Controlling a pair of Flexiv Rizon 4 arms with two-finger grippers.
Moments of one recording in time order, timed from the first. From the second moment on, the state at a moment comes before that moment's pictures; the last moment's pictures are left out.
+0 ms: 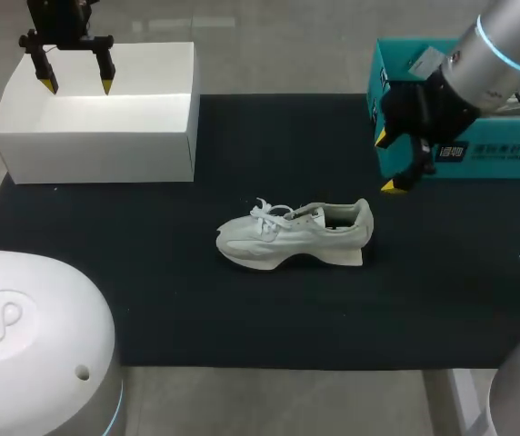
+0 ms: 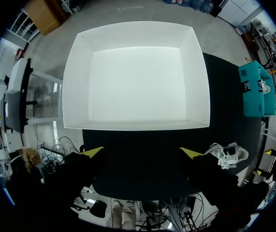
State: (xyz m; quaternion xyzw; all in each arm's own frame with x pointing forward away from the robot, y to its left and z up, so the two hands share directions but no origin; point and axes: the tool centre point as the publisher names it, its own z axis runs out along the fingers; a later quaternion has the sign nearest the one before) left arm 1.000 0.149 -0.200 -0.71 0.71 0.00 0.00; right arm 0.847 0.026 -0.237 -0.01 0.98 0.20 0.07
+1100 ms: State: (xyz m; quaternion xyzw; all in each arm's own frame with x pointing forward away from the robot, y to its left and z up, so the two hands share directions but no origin) left arm 1.000 0.149 -0.200 -0.71 0.71 0.00 0.00; right arm 0.826 0.006 -0.316 0.04 0.96 0.27 0.01
